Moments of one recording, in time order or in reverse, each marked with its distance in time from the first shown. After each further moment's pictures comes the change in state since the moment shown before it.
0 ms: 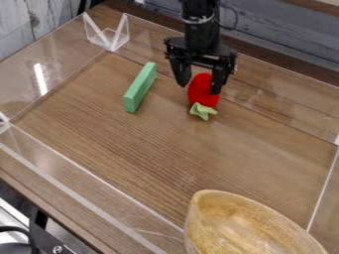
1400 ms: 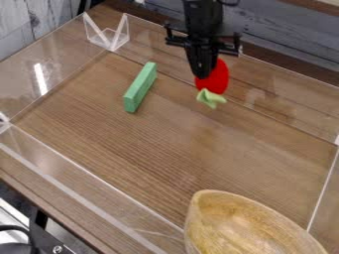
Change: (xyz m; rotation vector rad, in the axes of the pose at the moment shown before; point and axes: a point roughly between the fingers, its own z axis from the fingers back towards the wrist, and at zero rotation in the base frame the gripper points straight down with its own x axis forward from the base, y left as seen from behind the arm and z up) arm -0.004 0.008 0.047 -0.062 -0.011 0.022
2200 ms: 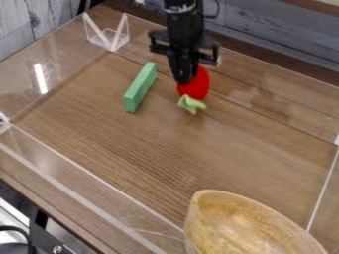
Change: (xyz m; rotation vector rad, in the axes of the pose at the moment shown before) arm 0.000 0.026 -0.016 0.035 0.011 -0.013
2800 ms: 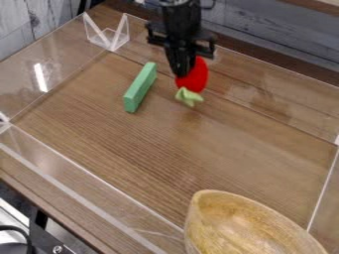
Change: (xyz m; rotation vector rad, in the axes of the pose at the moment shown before) arm 0.000 -0.005 -0.009 0.015 -0.021 -0.051
